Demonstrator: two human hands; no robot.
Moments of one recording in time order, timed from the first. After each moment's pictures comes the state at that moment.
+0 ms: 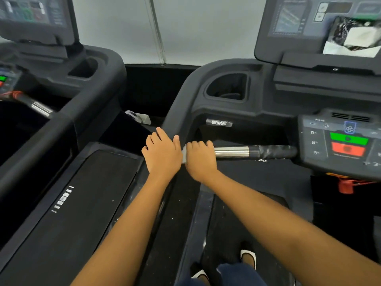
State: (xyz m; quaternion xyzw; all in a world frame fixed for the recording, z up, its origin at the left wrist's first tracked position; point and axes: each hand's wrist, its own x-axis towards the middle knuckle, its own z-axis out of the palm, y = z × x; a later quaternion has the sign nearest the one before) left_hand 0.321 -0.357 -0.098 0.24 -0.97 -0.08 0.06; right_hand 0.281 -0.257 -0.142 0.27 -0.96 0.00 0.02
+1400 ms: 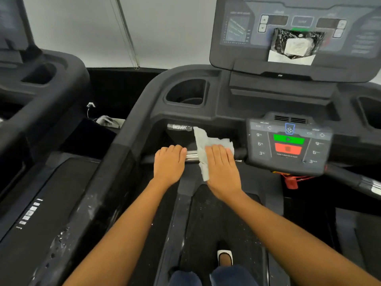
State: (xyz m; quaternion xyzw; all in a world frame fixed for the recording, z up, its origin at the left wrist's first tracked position) left_hand 0.284 -0.259 -0.148 0.03 -0.98 -0.15 0.08; right_hand 0.289 -0.078 -0.166 0.21 -0.96 0.04 0.18
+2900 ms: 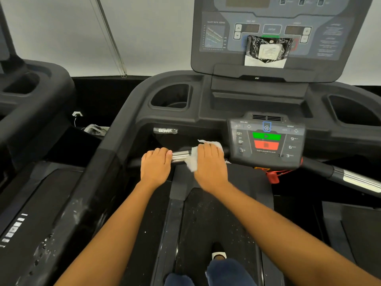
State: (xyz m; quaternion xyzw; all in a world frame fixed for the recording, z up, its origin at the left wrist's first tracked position) left_hand 0.285 -0.259 -0.152 0.03 -0.98 -0.18 0.09; right_hand 0.287 -0.077 -0.135 0.14 -0.98 0.07 0.13
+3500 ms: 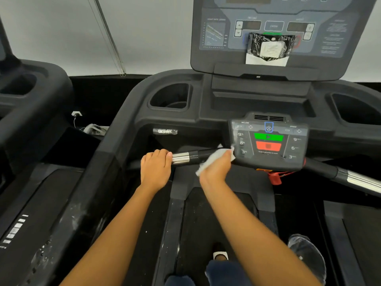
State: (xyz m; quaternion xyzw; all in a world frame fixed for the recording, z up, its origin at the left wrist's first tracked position) left_hand 0.282 -0.258 -0.158 0.03 -0.98 -0.16 0.09; right_hand 0.282 -0.101 -0.108 -0.37 -0.43 0.82 0.02
